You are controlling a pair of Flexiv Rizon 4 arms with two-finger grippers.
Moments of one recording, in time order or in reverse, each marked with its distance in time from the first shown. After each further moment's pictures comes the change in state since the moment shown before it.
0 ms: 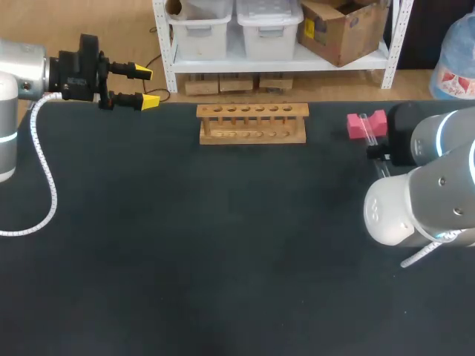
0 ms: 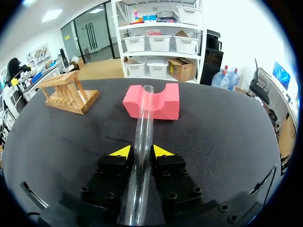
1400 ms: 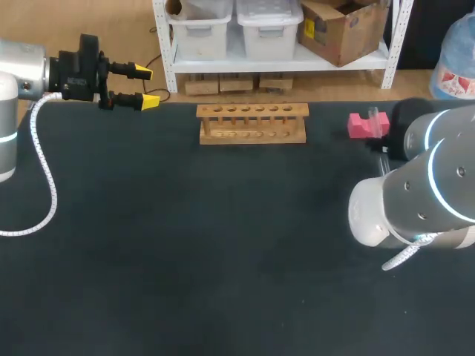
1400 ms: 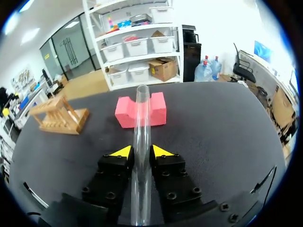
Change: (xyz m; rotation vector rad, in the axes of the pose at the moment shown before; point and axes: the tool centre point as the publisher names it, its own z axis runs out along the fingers) left arm 0.000 0.000 0.000 0.000 0.000 0.000; right arm -0.016 -0.003 -0.015 0.107 -0.058 0.221
